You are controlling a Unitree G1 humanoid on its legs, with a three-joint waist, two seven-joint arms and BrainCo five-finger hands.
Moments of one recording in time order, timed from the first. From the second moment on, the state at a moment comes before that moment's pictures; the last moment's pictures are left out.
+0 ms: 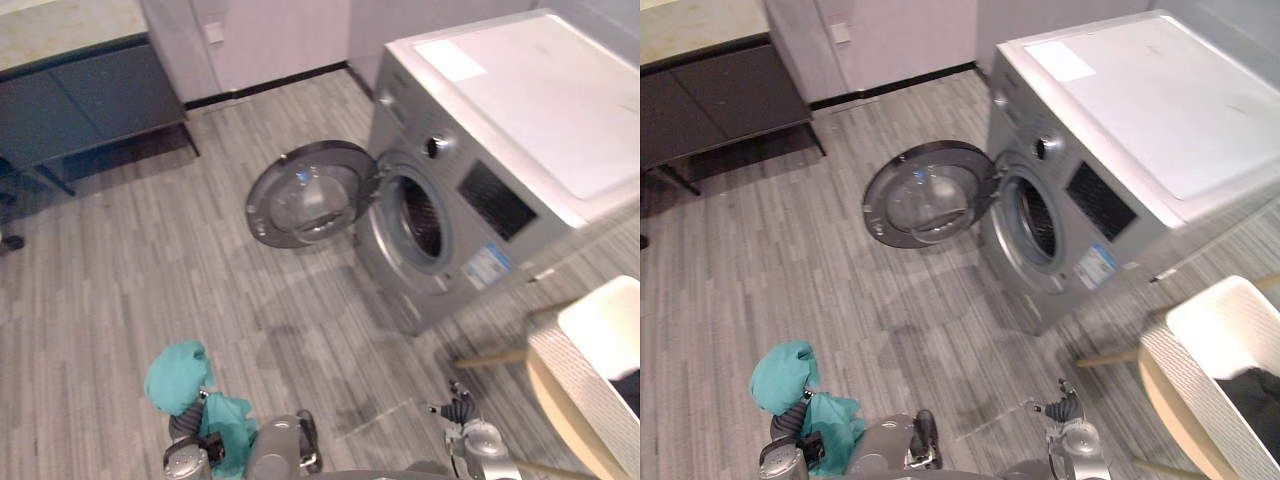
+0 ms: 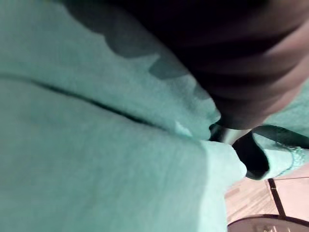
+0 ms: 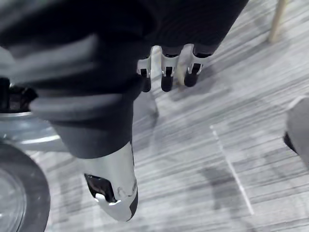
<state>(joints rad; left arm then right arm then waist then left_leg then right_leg) 0.19 0.07 0.28 0.57 0.01 -0.05 0.22 0.03 -0.08 -0.12 0.75 -0.12 -0.02 -0.09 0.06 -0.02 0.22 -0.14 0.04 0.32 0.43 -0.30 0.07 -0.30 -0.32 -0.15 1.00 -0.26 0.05</state>
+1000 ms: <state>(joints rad) 0.09 0.05 -0.03 0.54 0.11 -0.08 0.11 0.05 -0.04 -0.10 0.75 -0.11 -0.03 -0.13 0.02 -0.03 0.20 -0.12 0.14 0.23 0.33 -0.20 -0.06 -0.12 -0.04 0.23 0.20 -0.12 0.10</state>
